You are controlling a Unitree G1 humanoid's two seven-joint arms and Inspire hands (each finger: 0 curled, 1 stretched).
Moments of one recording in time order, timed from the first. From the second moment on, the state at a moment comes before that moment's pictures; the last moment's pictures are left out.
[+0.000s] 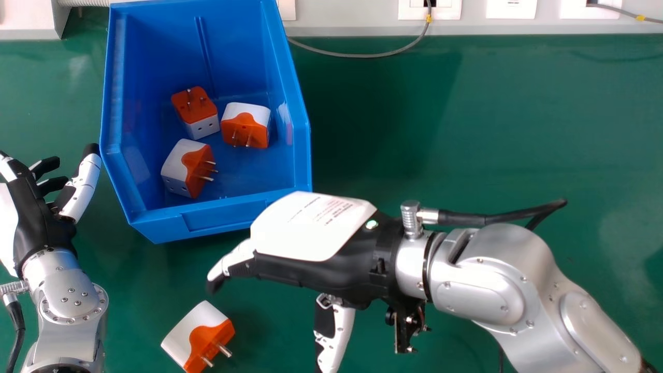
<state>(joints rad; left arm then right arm) -0.40 0.40 0.20 0.97 0.08 -0.27 0.43 -0.38 -0.34 0.59 -0.39 -0.72 0.01 0.85</state>
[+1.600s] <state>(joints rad) -0.41 0.40 0.22 0.98 0.07 -0.28 0.42 -0.33 -0.18 0.83 -0.01 -0.92 -0.17 0.39</state>
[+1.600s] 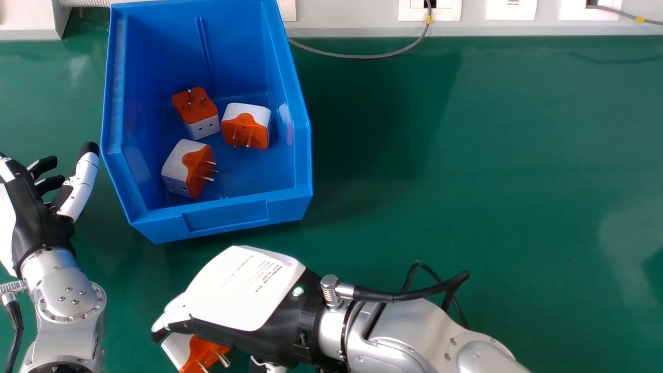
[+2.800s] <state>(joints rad) -0.40 0.40 0.22 0.97 0.07 -0.27 0.42 -0.31 -0.16 0.79 0.06 -0.84 -0.30 0.24</state>
